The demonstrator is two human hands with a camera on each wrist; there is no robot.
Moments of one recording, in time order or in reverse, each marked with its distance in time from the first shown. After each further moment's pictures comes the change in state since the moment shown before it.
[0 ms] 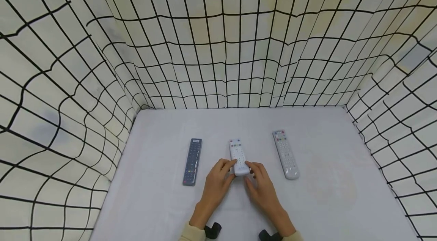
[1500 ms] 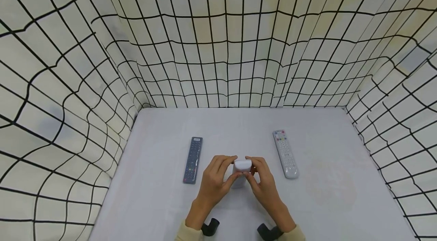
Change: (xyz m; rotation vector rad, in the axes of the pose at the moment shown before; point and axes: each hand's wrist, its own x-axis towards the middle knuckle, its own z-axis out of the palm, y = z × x) left_hand 0.016 0.017 -0.038 -0.055 0.253 0.333; right_hand 0.024 -0.023 -0.023 0.229 0.116 -0.165
